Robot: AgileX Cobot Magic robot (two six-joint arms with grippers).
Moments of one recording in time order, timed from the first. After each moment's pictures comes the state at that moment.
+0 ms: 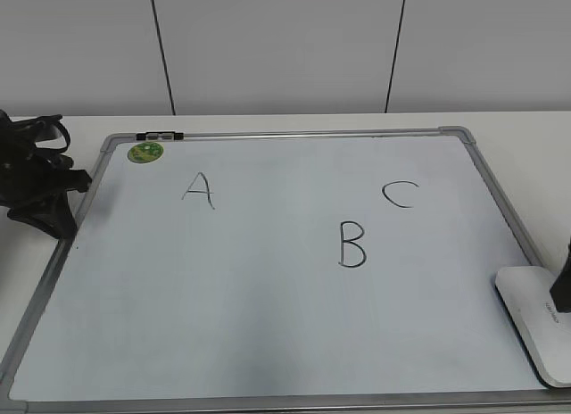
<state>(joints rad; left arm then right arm) 0.03 2.13 -1.42 -0.27 0.86 0.18 -0.02 1.27 -0.79 0.17 0.96 -0.17</state>
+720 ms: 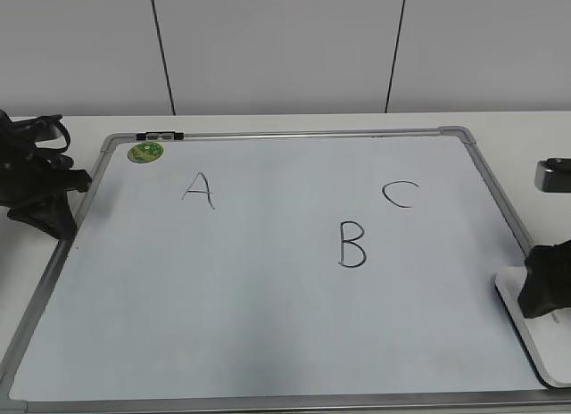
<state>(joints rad) 0.03 2.13 -1.42 -0.27 0.86 0.18 -0.02 1.55 -0.79 0.18 0.74 -0.23</state>
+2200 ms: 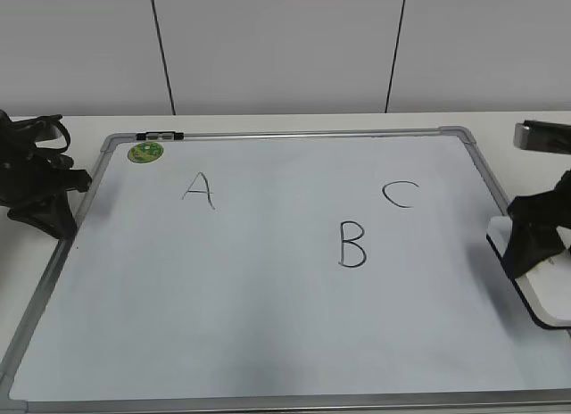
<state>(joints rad) 0.03 2.13 -1.42 -0.27 0.86 0.18 -0.02 1.68 -1.03 0.22 1.00 -0.24</state>
